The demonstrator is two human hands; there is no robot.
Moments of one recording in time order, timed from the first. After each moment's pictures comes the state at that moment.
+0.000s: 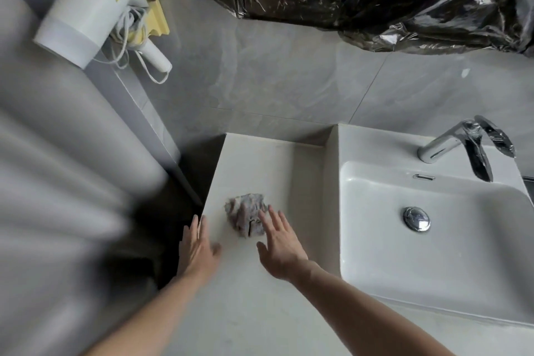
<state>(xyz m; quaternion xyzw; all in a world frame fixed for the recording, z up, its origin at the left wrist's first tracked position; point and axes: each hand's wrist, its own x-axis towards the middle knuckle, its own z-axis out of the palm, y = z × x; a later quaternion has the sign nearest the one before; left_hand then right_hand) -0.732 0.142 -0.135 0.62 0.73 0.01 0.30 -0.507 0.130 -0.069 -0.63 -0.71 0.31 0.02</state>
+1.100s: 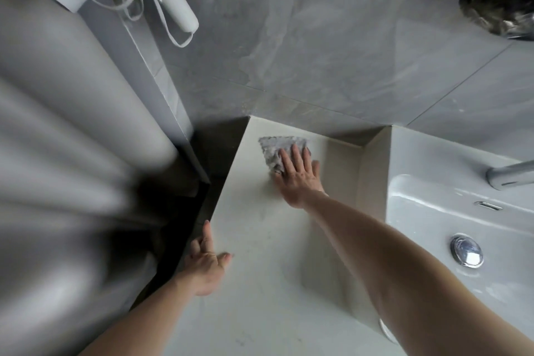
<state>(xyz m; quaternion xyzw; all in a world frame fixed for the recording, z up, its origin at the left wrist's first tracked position) -0.746 0.148 -0.140 0.47 0.73 -0.11 0.48 -0.502 0.317 -0.146 -0.66 -0.71 0.21 -0.08</state>
